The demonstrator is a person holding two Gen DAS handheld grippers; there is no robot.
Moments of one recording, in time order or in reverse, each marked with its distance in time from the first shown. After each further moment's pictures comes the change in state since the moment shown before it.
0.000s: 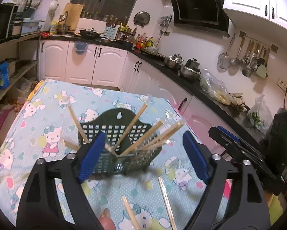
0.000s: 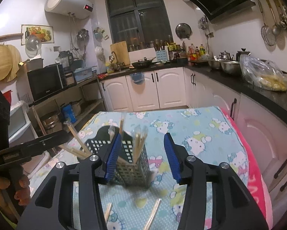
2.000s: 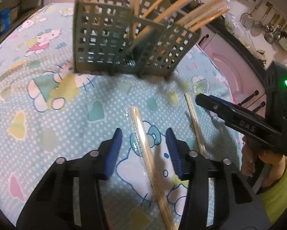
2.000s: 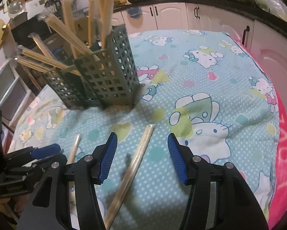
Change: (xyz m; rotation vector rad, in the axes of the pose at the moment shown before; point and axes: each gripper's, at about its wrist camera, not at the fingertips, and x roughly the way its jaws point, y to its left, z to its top) left arm 0.068 0.030 -0.142 -0.110 0.408 0.046; right arm 0.096 -0.026 -0.116 0.011 0.486 0.003
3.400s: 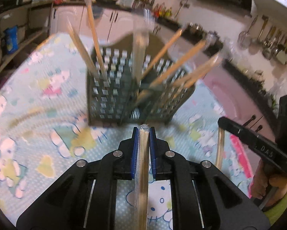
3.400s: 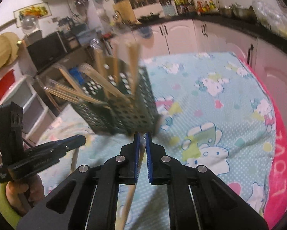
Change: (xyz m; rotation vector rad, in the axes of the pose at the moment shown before) left arm -0.063 0.000 0.047 0.011 -0.217 0.036; right arm -0.074 0.021 0.024 -0.001 -0.185 0.134
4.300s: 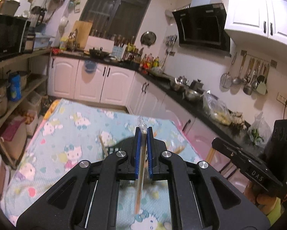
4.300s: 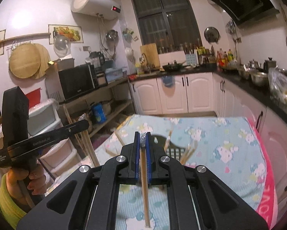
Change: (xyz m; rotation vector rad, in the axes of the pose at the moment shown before) left arm -0.119 -0.021 0.093 0.068 -0.352 -0.048; right arm -0.090 0.088 0.081 -0.145 -0.320 0.069
